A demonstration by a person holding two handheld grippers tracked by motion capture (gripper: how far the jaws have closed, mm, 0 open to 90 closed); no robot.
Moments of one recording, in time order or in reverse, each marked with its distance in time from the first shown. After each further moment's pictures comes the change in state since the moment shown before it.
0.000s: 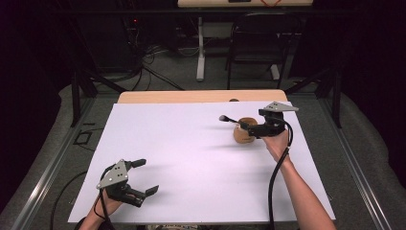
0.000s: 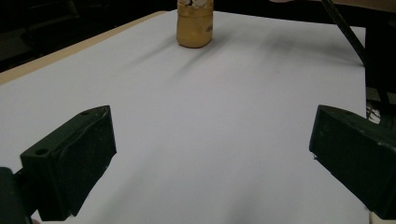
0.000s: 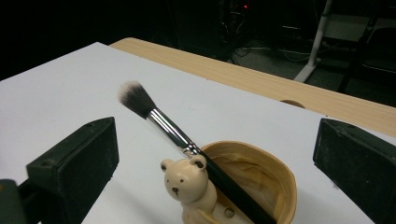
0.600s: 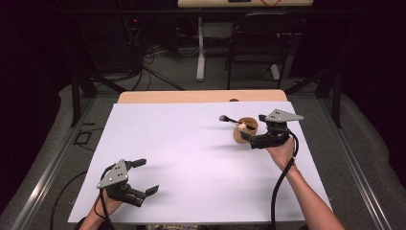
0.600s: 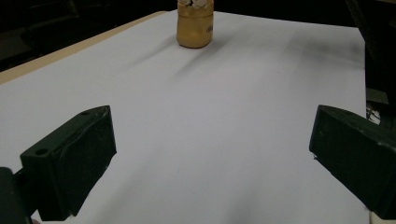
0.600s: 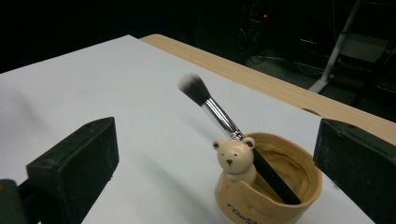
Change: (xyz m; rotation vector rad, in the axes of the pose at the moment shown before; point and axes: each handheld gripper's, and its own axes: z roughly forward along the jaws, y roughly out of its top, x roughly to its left) left arm 0.000 0.000 0.001 -0.002 0.004 -0.004; right arm 0.031 0.000 -0.035 -0.008 0.060 -0.104
